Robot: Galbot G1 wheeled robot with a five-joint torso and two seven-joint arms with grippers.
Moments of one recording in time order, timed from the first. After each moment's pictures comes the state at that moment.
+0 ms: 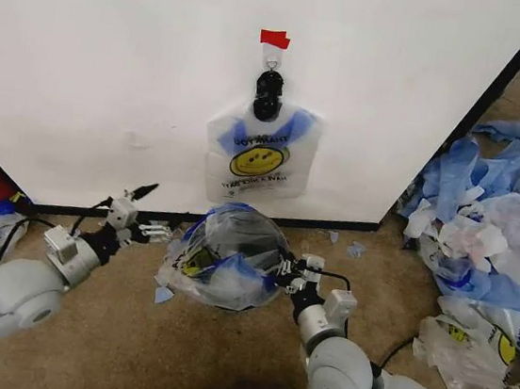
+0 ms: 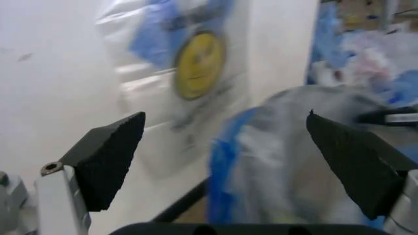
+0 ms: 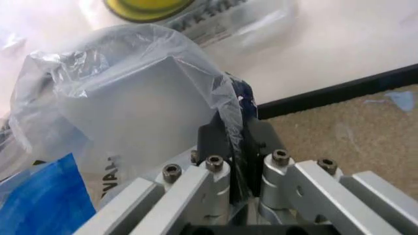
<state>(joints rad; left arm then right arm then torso) 1.10 -0.27 -0.04 -2.09 -0.85 -0.29 -0.06 -0.88 0.85 -0.39 2.07 0.98 0.11 0.74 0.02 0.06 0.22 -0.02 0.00</state>
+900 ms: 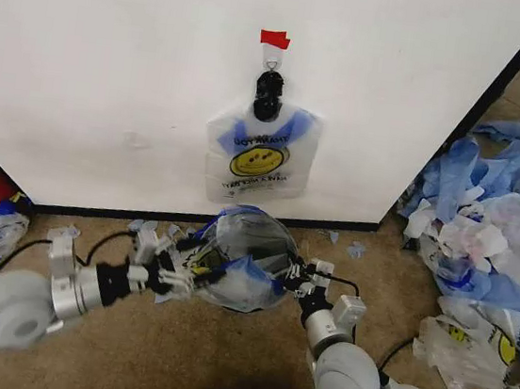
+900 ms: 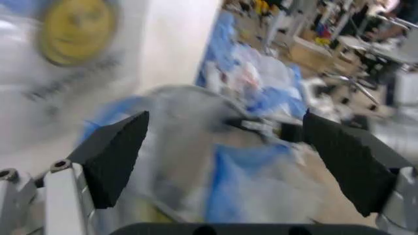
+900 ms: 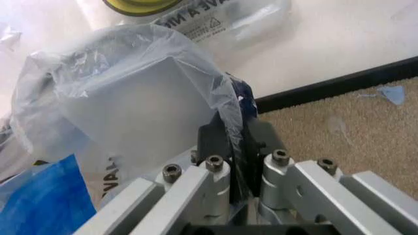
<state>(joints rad) 1.06 -0.19 -0.04 -2.06 -1.28 -0.20 0.42 -0.91 0.84 -0.38 2.09 0.97 0.11 0.73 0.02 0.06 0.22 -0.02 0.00</state>
